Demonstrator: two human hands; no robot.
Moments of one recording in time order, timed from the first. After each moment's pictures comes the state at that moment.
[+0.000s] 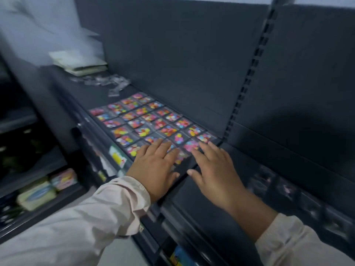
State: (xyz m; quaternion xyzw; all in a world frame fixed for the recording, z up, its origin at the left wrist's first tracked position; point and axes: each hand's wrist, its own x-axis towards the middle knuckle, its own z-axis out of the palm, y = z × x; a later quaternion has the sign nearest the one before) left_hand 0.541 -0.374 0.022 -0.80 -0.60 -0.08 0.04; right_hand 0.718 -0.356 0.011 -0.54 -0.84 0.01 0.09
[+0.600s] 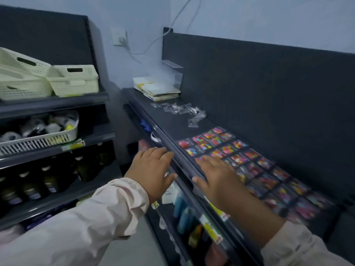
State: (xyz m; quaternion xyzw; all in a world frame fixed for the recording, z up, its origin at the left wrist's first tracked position) left_hand 0.235 -0.350 0.040 -0.69 -0.71 -0.12 0.04; right_hand 0.422 -0.287 0.032 -0.43 -0.90 0.03 0.09
